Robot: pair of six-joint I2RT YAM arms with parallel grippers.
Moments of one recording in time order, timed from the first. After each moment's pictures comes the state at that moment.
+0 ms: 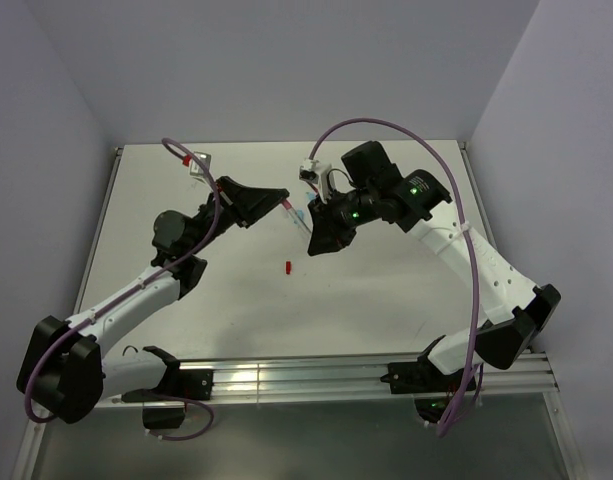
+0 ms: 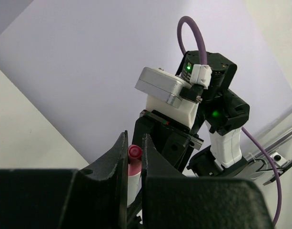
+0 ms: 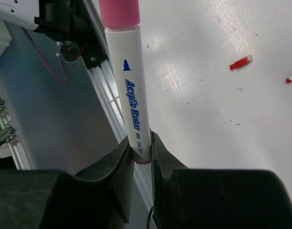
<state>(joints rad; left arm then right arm) -0.52 1.19 0.70 0.95 0.49 -1.22 0.66 1.43 1.64 -1.05 -0.59 -0.01</state>
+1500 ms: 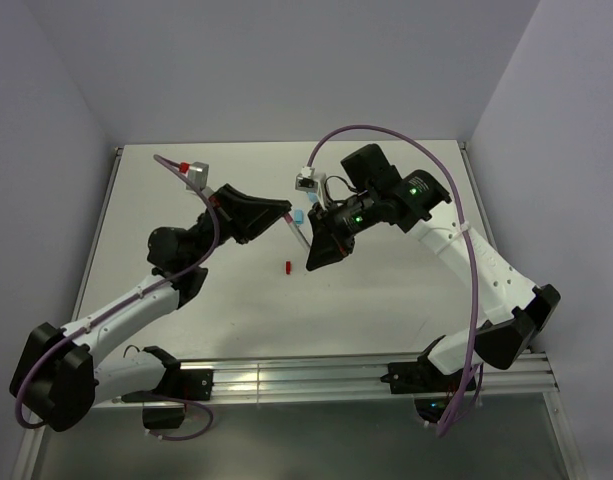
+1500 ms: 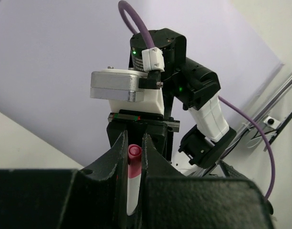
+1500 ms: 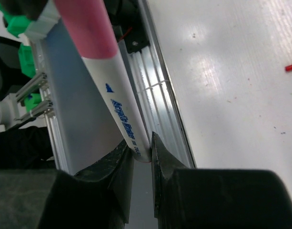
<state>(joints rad) -0.59 1.15 0.64 1.12 0.53 -1.13 0.66 1.43 1.64 -1.11 -0.82 -0.03</state>
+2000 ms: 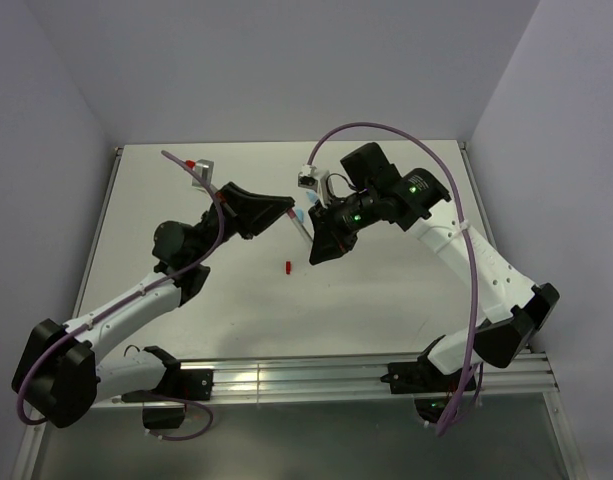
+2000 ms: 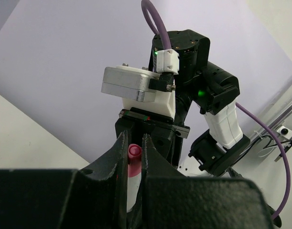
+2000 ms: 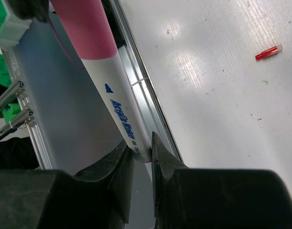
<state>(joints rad) -0.60 1.16 0.67 1.03 0.49 -1.10 0.66 1.44 1.66 -1.13 -0.68 -0.03</state>
